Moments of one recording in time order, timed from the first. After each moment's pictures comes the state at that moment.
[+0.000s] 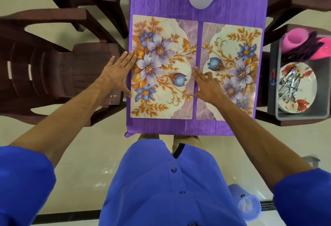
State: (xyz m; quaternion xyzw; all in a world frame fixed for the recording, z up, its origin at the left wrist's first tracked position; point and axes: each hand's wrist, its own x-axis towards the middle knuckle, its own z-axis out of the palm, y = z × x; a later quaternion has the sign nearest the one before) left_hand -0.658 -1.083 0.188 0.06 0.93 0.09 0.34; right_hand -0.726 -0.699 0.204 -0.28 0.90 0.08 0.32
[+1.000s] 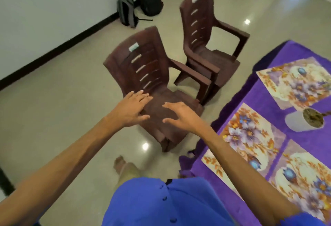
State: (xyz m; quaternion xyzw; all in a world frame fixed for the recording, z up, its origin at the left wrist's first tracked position) left_hand -0.307 -1.267 0.365 -0.24 0.96 0.12 0.11; right_hand -0.524 -1.121 0.327 -0.64 0.71 -0.11 0.27
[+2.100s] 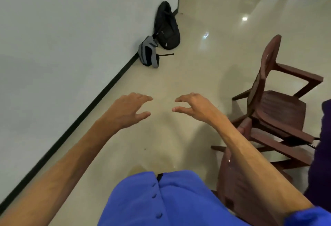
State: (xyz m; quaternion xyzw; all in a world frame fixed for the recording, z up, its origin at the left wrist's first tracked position) left_hand -0.258 -2.045 0.440 -0.21 0.96 0.14 0.11; right_hand -0.498 -1.870 0.399 -0.58 0.77 -0.12 0.24
